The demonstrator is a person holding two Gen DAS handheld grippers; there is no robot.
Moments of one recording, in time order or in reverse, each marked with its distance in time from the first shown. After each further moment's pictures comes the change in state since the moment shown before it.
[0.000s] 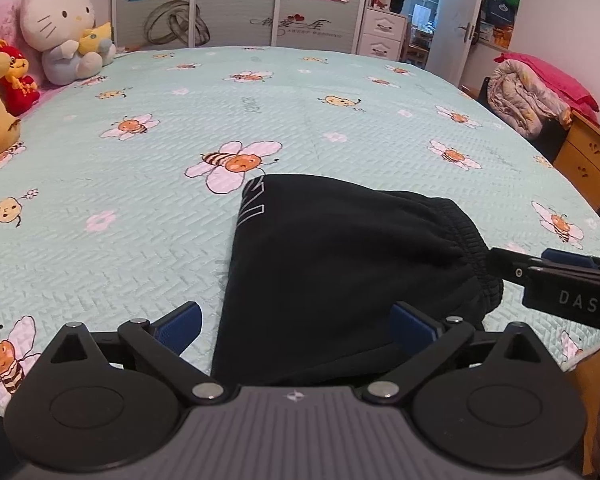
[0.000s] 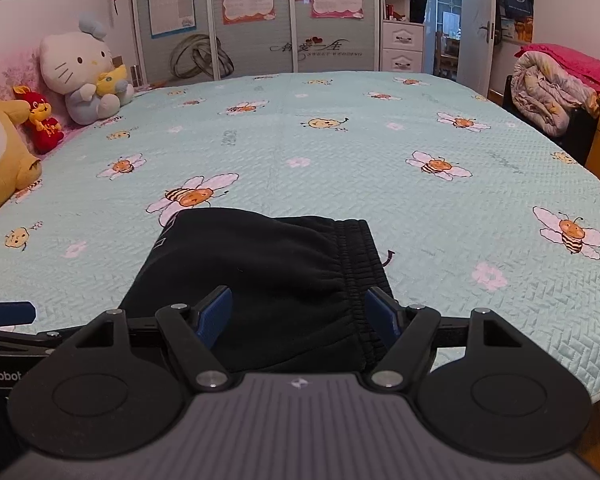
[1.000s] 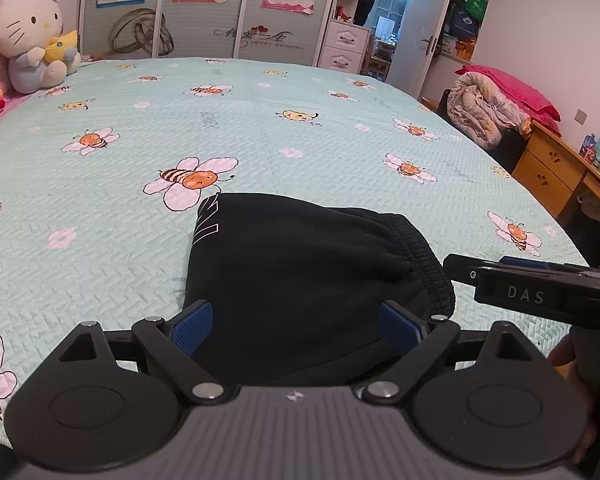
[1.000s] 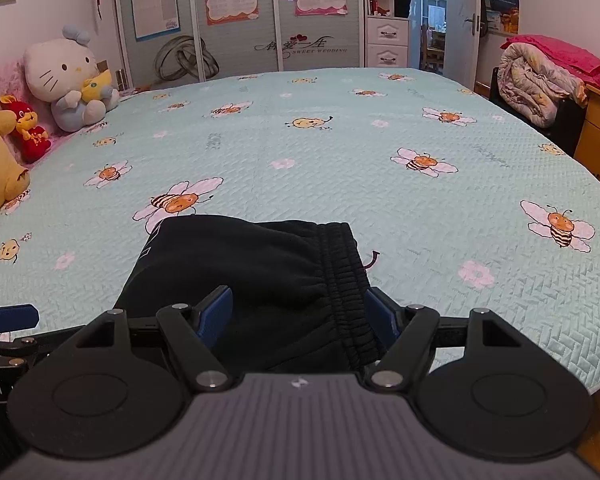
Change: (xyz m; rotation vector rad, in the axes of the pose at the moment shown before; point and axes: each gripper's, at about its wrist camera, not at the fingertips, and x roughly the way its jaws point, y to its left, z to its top) left arm -0.008 -0.007 0.008 0.016 -0.029 -0.143; right arm 0.002 -0.009 0.009 0.033 0.010 -0.031
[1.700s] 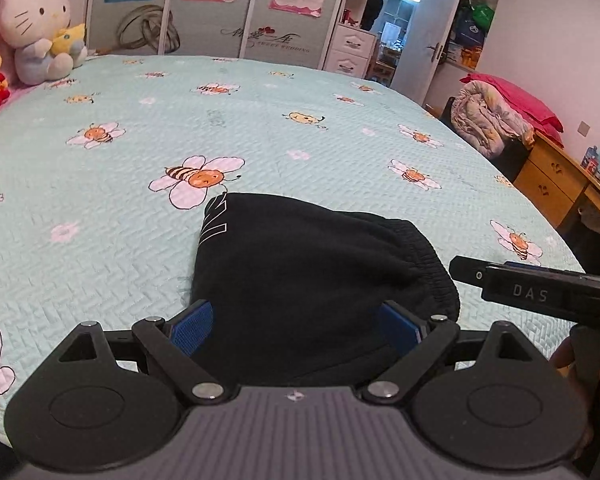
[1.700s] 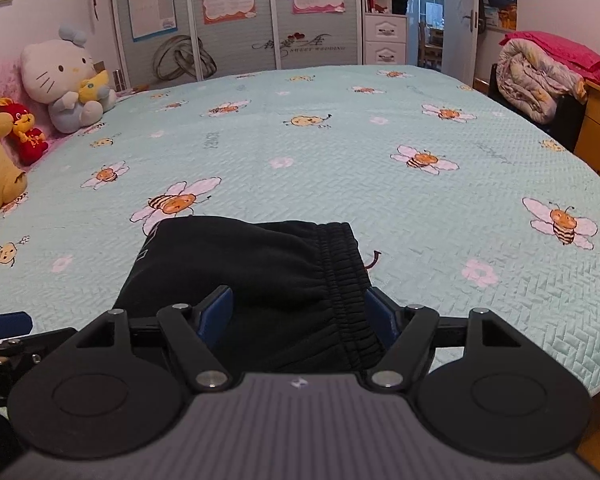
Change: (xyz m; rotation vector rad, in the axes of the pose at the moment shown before) left arm -0.001 0.008 -0.001 -0.027 -0.011 -0.005; right arm 0.008 -0.001 0.003 0.009 0.000 -0.001
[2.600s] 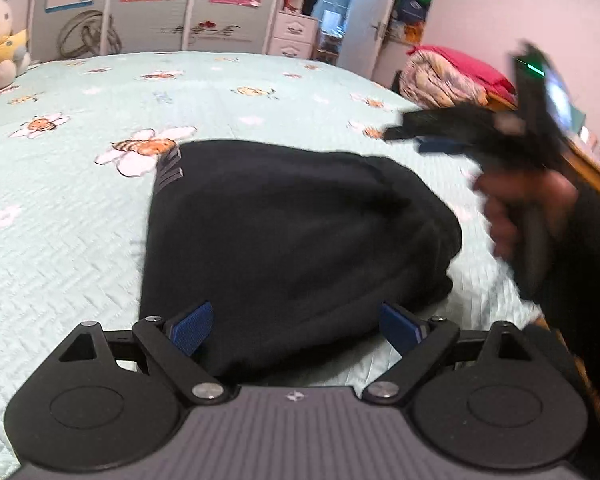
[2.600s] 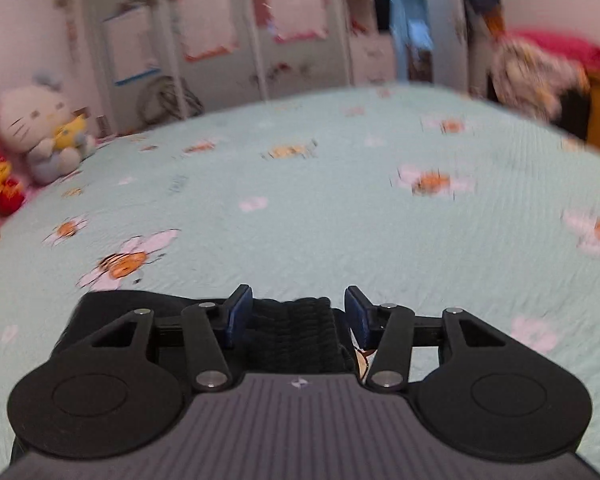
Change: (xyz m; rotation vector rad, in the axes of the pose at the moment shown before) left arm 0.055 0.021 -0.056 0.105 0.004 -0.136; right arm 0.115 -0.039 0.021 0.074 -0.133 0.021
